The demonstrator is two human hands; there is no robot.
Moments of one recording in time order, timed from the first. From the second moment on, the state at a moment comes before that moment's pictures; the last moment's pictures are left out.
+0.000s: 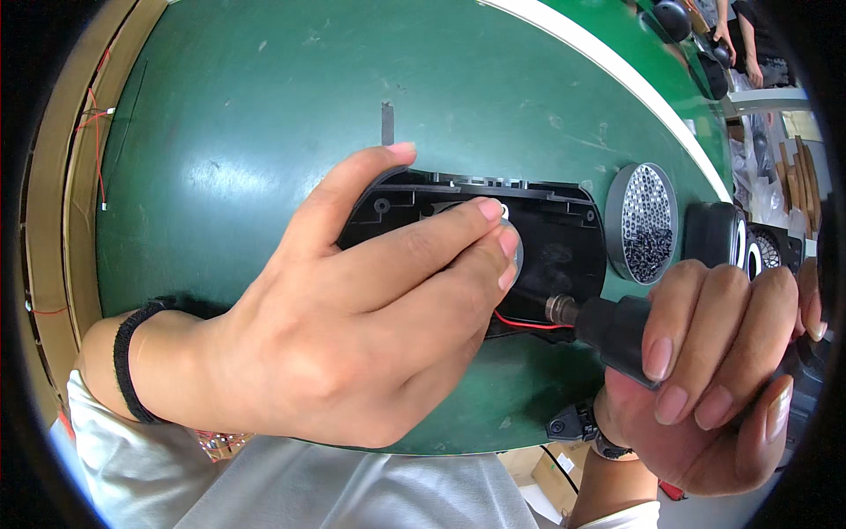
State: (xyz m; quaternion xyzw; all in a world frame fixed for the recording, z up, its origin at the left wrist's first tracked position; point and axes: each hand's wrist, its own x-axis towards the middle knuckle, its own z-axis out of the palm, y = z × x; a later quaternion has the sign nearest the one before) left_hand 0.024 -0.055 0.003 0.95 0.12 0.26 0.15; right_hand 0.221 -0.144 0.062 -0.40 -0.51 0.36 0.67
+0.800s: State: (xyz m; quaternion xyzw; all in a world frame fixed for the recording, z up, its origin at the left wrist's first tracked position) left_hand 0.032 -0.063 -0.010 0.92 0.13 0.36 0.11; right_hand 0.208 -0.145 0.054 -0.40 -0.51 0.34 0.68
